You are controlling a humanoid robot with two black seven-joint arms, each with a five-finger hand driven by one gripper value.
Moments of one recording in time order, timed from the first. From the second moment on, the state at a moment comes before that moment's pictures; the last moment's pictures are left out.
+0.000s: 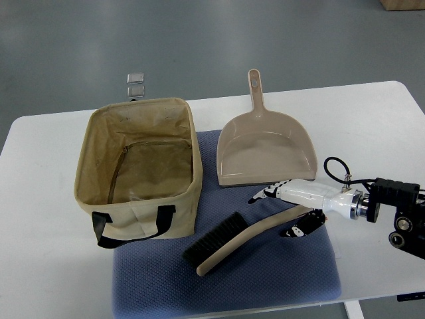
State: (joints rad) left arm 0.01 0.00 -0.15 -0.14 -0.06 -0.02 0.11; right arm 0.56 -0.66 0.36 1.36 -1.62 -0.02 0.40
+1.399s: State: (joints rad) left arm 0.01 0.00 -0.15 -0.14 -0.06 -0.02 0.11; right arm 0.55 -0.63 0.36 1.33 -1.68 -0.05 0.41
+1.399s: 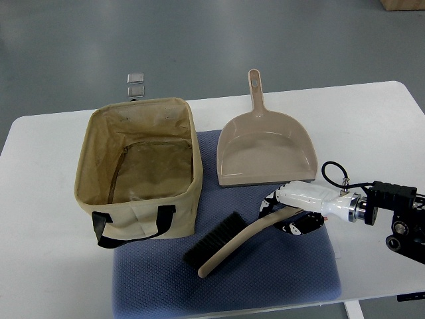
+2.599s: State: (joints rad) left arm 0.01 0.00 -0.15 -0.14 -0.06 -0.02 0.11; right arm 0.74 -0.87 0.55 1.28 -1.39 0.07 0.52
